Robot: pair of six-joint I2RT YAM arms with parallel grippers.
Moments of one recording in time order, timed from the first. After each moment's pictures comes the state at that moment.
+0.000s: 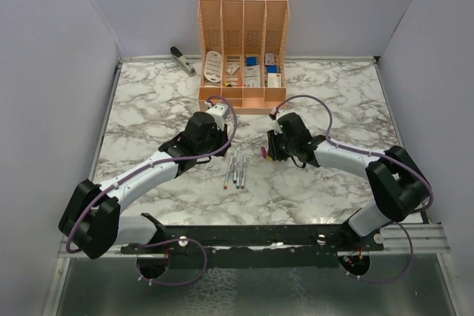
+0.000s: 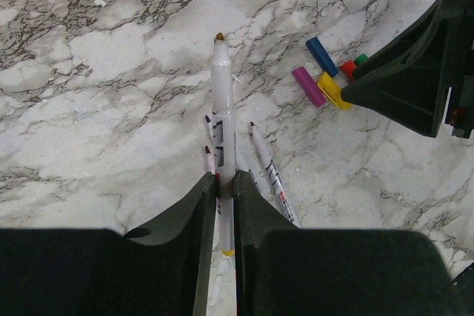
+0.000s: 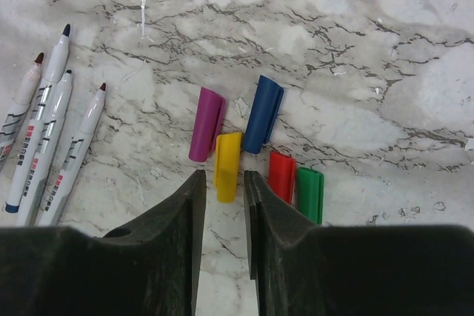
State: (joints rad) left arm -0.63 1.27 0.75 -0.09 0.06 -0.29; right arm 0.63 1.55 0.80 -0.06 0.00 0.24
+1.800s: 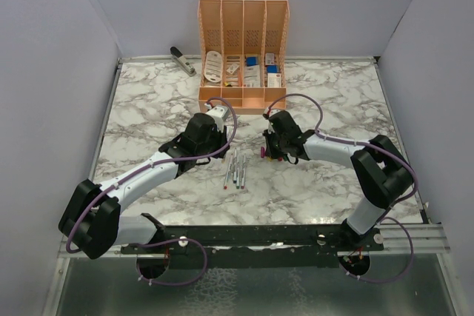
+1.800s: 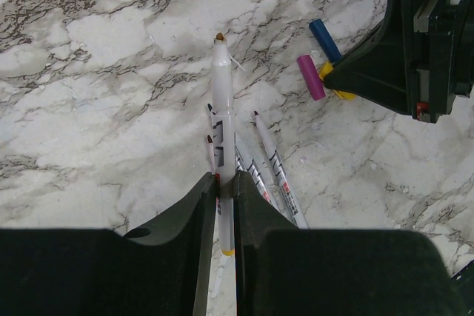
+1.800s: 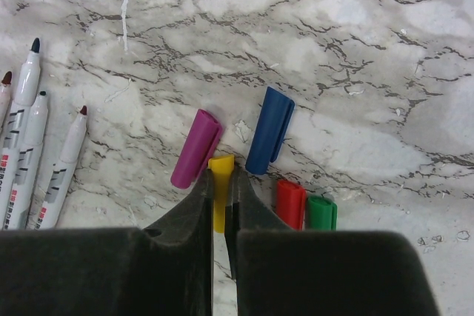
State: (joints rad) left arm -0.63 1.27 0.75 -0.11 0.06 -0.29; right arm 0.64 1.69 0.90 -0.12 0.02 0.26
